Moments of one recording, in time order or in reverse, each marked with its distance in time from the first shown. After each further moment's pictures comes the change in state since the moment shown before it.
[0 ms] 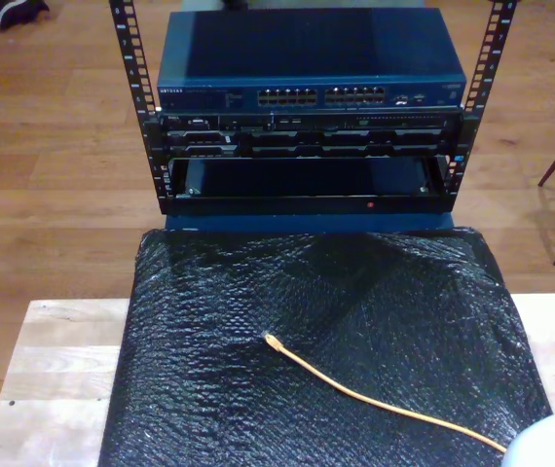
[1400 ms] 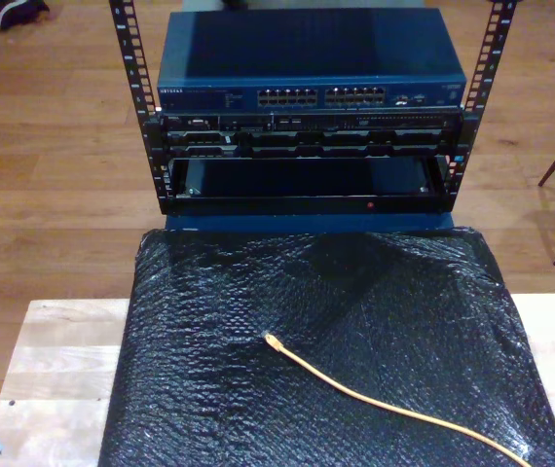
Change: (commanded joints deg) left arm -26.1 0.4 -6.2 -11.3 0.4 -38.9; right arm 31.4 7.6 -12.0 7.3 12.0 43.5
